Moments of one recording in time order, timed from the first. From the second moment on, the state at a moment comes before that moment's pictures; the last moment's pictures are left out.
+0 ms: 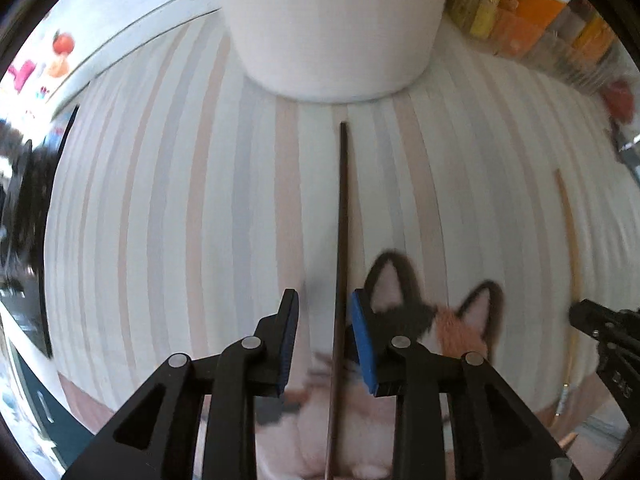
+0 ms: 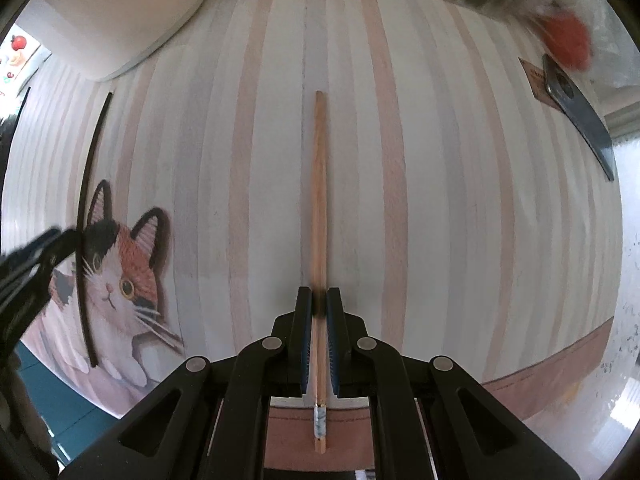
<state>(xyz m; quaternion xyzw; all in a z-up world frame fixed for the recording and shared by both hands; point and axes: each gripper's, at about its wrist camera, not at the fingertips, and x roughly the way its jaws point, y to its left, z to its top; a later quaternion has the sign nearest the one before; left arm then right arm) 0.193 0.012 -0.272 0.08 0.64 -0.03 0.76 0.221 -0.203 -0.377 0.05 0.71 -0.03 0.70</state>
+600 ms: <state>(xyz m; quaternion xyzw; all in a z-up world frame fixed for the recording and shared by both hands) 0.160 0.058 -0.272 -0.02 0.67 0.03 0.74 0.258 -0.163 -0.381 0.01 0.73 0.02 0.69</state>
